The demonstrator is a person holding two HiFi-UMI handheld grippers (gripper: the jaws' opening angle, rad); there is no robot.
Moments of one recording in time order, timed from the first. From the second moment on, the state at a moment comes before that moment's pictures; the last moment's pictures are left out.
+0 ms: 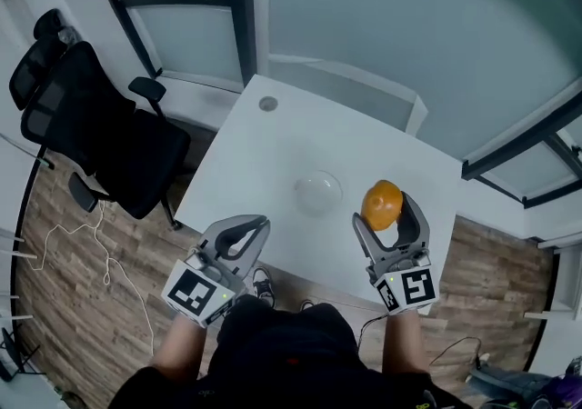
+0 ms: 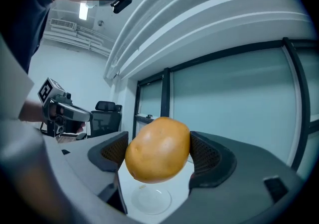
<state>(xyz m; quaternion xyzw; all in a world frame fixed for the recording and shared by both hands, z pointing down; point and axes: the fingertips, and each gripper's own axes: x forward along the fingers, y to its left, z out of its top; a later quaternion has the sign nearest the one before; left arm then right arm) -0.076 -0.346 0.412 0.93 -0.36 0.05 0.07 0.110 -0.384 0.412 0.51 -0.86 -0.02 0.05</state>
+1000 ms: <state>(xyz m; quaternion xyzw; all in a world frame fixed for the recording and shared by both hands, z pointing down) -0.113 -0.397 0.520 0.91 -0.35 0.09 0.18 0.044 -0.504 0.704 0.47 -0.84 0.12 0.26</state>
